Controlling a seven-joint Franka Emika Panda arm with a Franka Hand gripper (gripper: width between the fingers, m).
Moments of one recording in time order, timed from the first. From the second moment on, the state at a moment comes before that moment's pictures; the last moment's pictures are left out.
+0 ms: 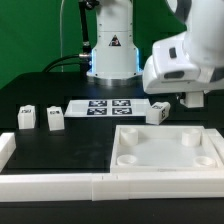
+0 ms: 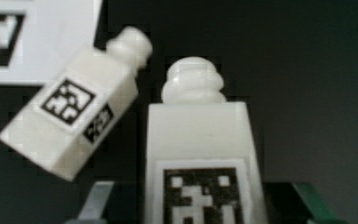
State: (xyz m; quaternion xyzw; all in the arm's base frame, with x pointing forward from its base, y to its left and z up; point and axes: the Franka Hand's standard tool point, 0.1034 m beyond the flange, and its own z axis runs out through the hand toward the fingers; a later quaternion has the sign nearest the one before) arm 0.428 0.141 0.061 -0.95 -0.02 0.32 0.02
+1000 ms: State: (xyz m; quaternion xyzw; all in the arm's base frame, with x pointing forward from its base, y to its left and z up) arm 0.466 0.128 0.101 -0.99 -0.02 -0.14 0.05
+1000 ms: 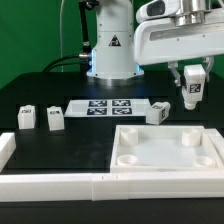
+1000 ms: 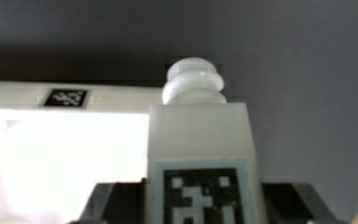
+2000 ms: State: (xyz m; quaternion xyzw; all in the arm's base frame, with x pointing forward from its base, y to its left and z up) arm 0.548 0.121 0.102 -0.99 -0.08 -0.13 0.05
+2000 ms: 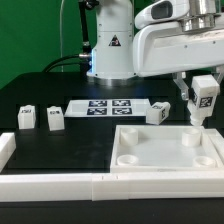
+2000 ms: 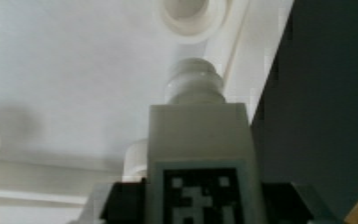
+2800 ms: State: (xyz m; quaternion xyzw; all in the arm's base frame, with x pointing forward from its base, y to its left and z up) arm 0.629 0.111 0.091 -0.98 -0.13 -0.17 0.05
